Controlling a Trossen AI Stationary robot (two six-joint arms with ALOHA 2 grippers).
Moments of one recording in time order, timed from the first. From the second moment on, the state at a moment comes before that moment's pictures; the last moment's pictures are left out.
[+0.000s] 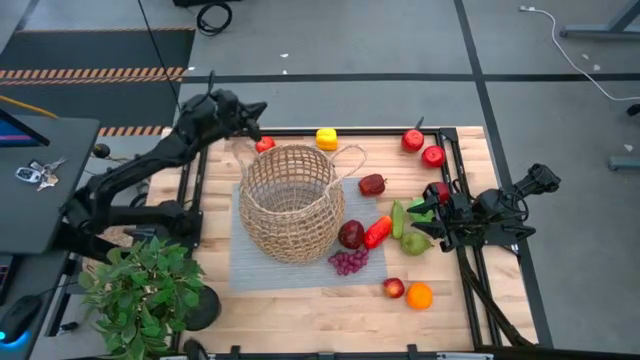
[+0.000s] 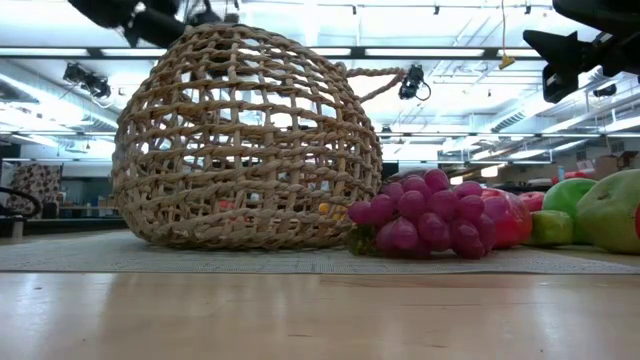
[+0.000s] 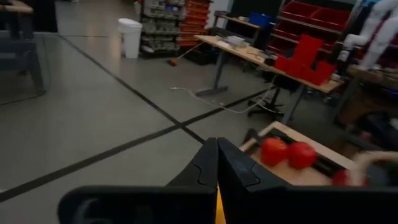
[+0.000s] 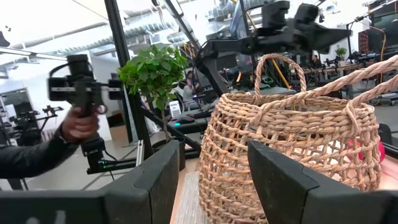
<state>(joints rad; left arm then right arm) 0.79 1.11 0.84 0.16 0.07 -0.20 0.46 0.03 0.01 0.27 0.37 0.11</state>
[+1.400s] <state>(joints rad) 0.95 1.54 0.91 -0.02 0.06 -0.17 0.46 0.03 0.01 0.27 0.37 0.11</state>
